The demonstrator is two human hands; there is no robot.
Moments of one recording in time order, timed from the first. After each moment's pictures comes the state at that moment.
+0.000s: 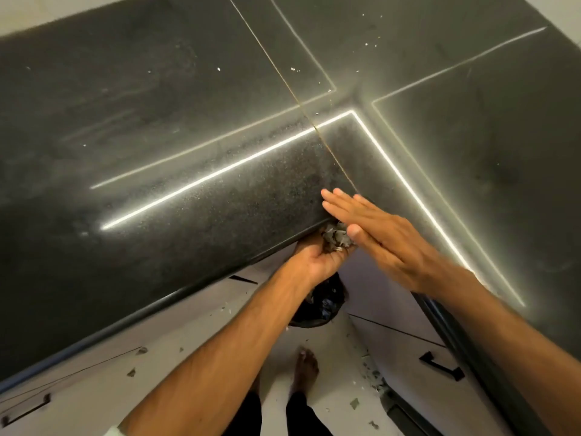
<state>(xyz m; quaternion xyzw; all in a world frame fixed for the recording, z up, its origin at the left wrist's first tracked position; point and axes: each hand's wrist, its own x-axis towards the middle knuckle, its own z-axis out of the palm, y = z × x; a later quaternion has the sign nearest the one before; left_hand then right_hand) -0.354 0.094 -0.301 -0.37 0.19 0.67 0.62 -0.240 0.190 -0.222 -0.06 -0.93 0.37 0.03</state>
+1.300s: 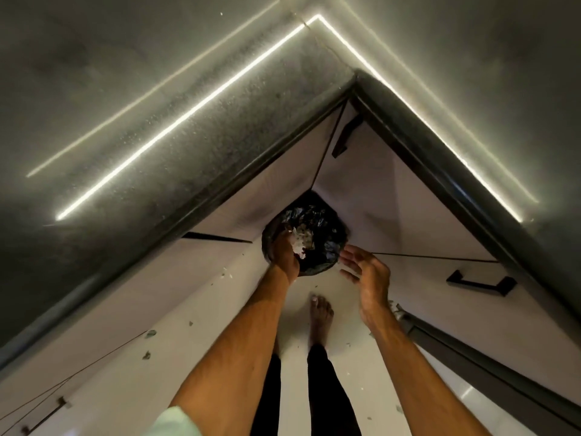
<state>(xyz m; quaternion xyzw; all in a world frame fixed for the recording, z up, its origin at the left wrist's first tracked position) -0.300 0.012 -0.535 -0.23 0.58 0.58 0.52 -0.151 0.038 -0.475 -0.68 -0.28 0.64 0.23</state>
